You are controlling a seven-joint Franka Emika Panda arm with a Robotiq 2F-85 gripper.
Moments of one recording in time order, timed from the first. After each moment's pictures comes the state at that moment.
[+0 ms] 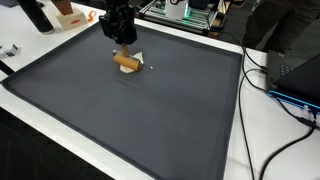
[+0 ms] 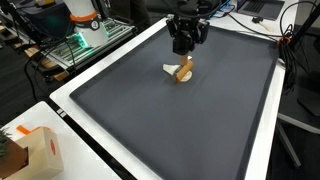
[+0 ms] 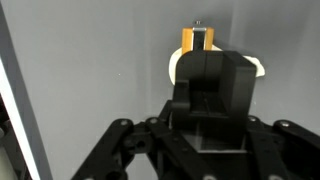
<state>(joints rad) -0.02 0.18 0.05 -2.18 0.00 2.49 -1.55</state>
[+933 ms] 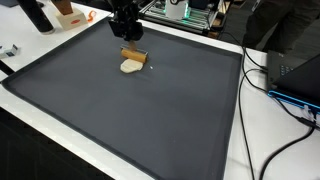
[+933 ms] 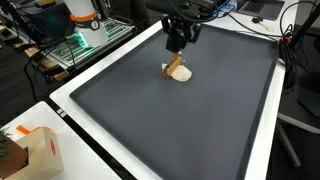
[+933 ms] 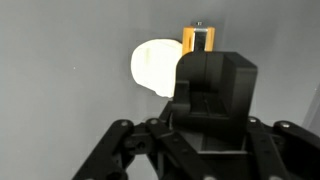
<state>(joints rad) -0.02 0.18 0.06 -2.13 0.00 2.27 -1.63</state>
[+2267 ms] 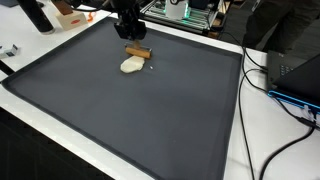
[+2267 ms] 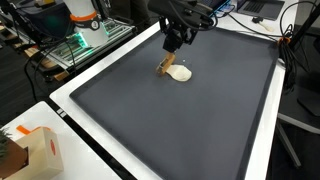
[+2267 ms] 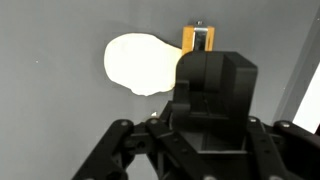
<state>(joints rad) -0.02 0.22 0.06 -2.07 -0.01 2.13 -1.67</state>
